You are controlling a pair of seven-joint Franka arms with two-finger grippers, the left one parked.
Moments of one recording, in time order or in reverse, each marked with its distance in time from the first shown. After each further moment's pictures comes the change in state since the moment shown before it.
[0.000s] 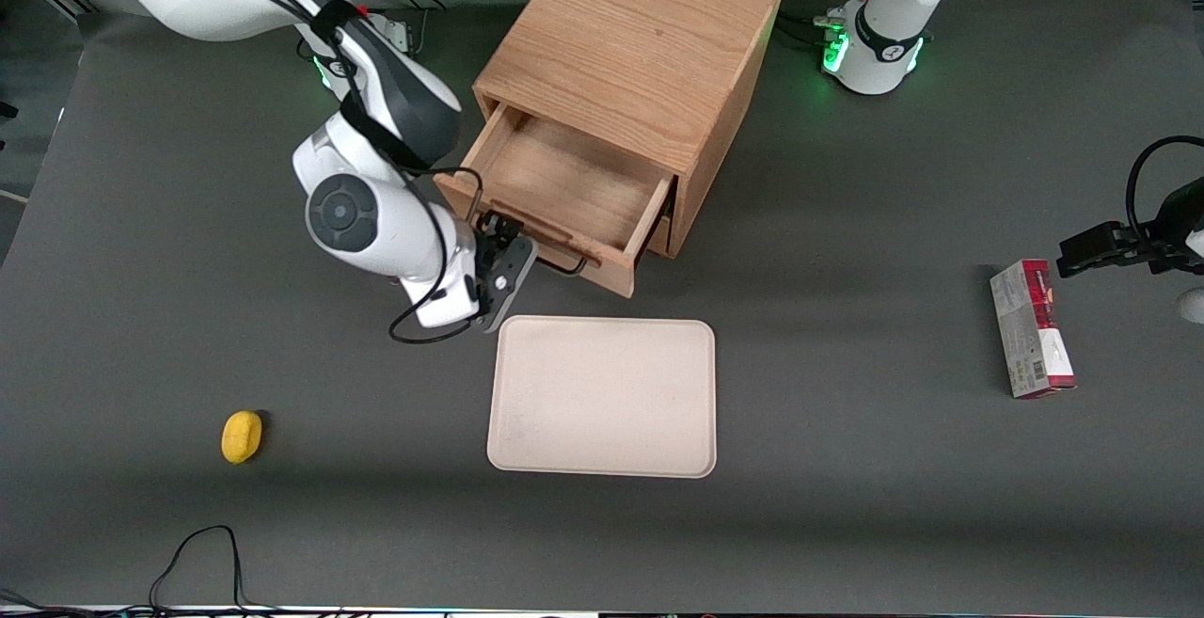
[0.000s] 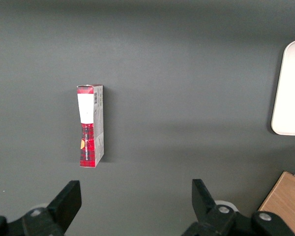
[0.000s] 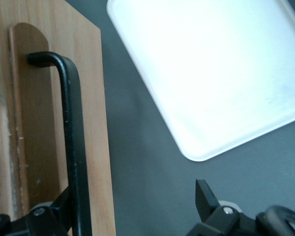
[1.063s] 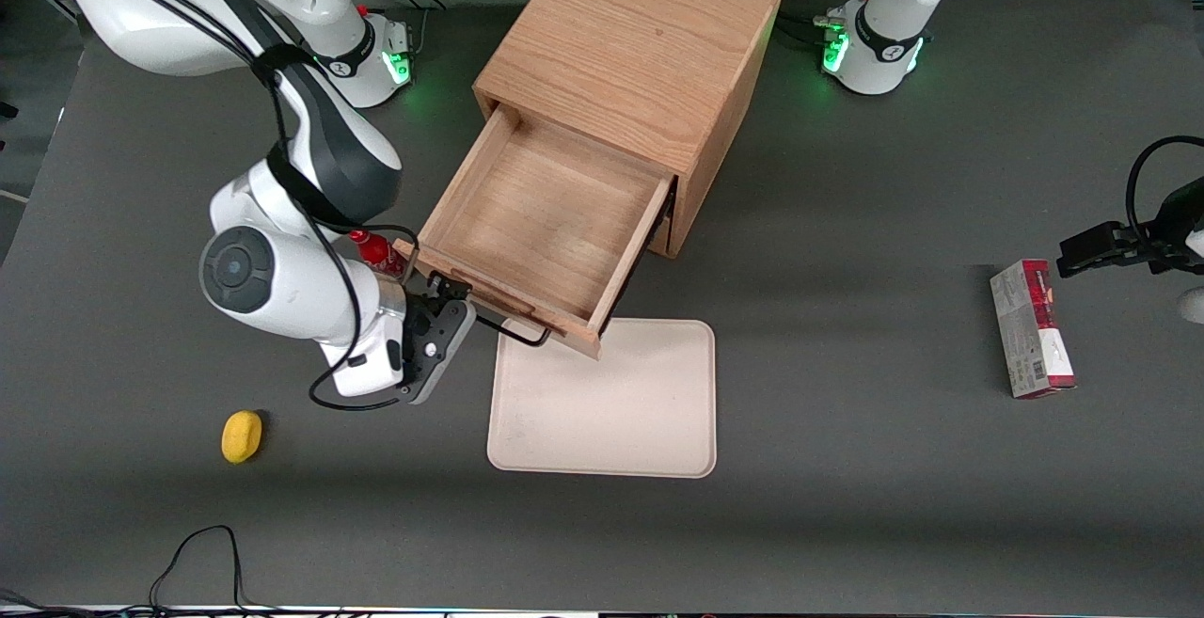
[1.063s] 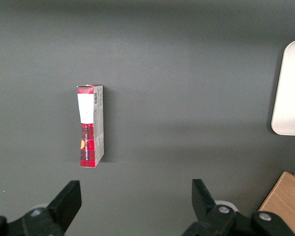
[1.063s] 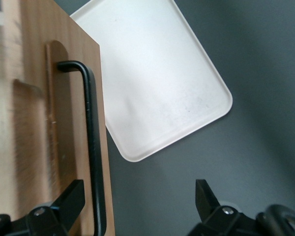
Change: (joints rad) arm 0.001 0.085 -0.071 0.271 -0.065 -0.107 -0.077
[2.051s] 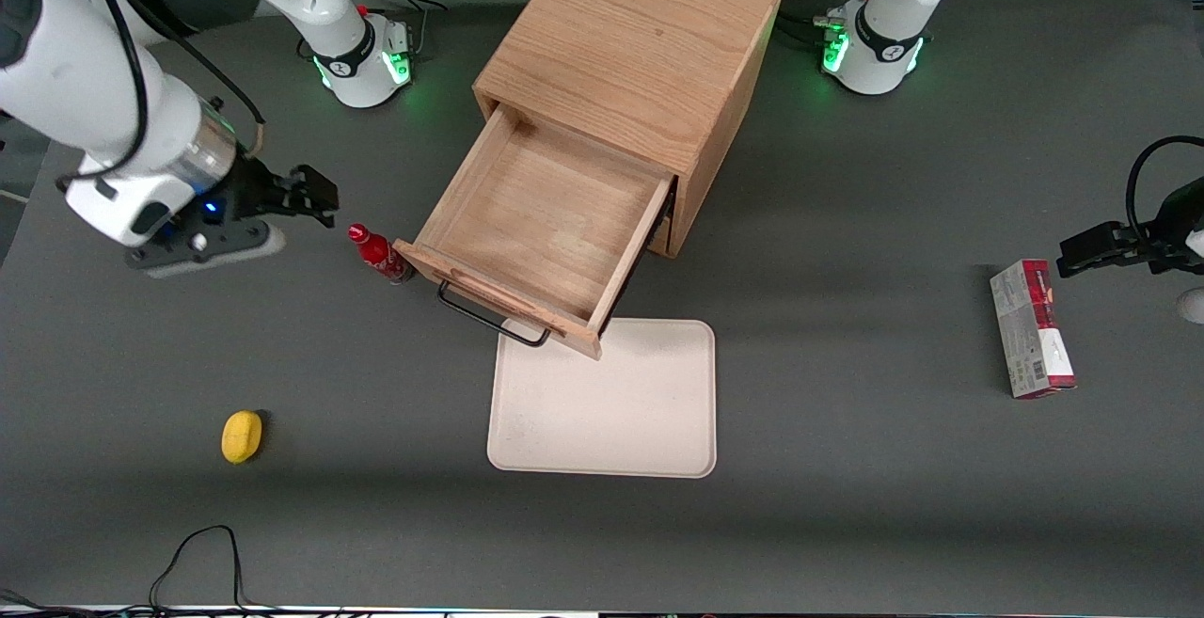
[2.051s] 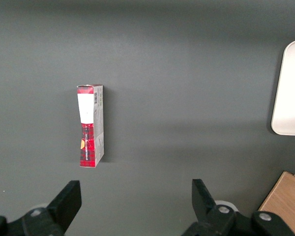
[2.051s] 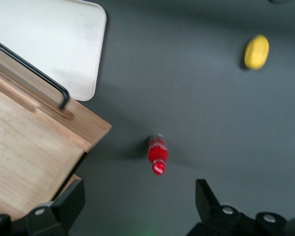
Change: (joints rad) arm 0.000 -0.587 -0.263 -0.322 0.081 -0.264 0.674
